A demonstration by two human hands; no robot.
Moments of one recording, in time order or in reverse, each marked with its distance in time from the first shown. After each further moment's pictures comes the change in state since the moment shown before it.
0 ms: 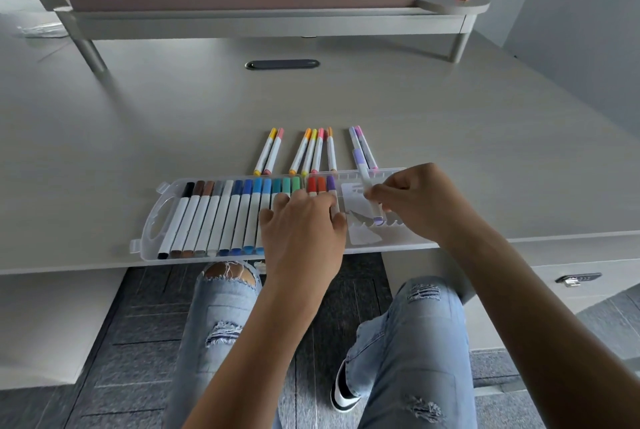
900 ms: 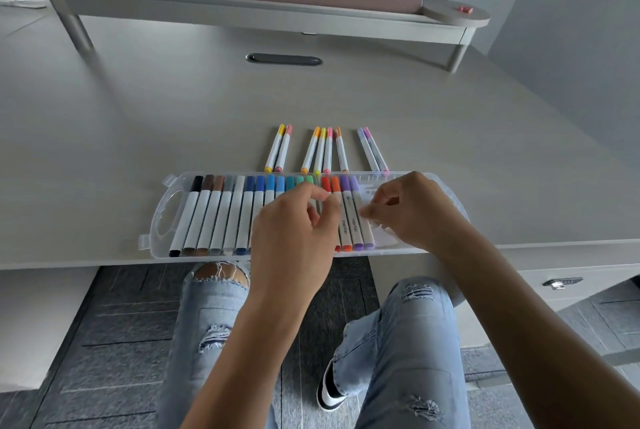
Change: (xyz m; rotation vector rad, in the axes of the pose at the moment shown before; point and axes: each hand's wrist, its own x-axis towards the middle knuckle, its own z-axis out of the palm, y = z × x) left_hand -0.009 -0.038 -0.025 -0.560 0.083 -0.035; right_hand 0.001 -0.016 0.028 -0.333 -0.076 -0.076
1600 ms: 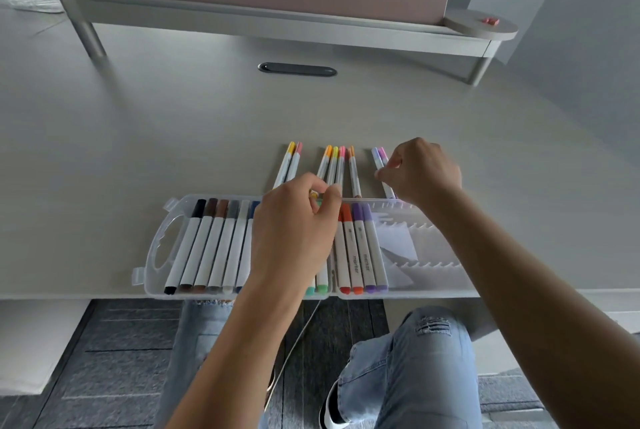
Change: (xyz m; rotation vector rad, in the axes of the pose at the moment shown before) left_hand 0.061 -0.001 0.005 0.071 0.019 -0.087; right_hand 0.117 0.000 -0.014 -0.281 0.239 0.101
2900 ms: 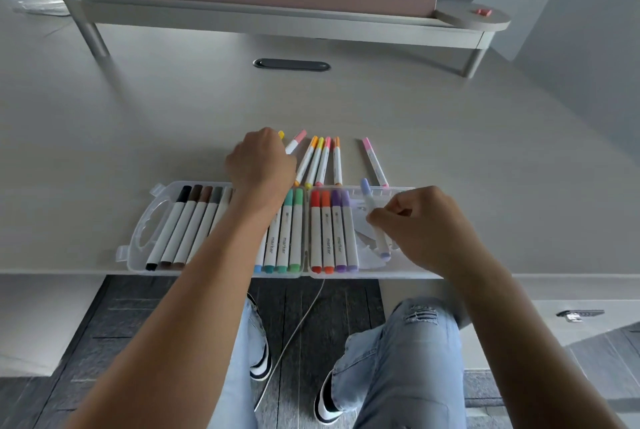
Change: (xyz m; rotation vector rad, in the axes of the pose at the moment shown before) left_hand 0.079 -0.005 0.023 0.557 0.040 -0.118; right_hand -0.109 0.034 -0.025 0.402 -0.187 -0.031
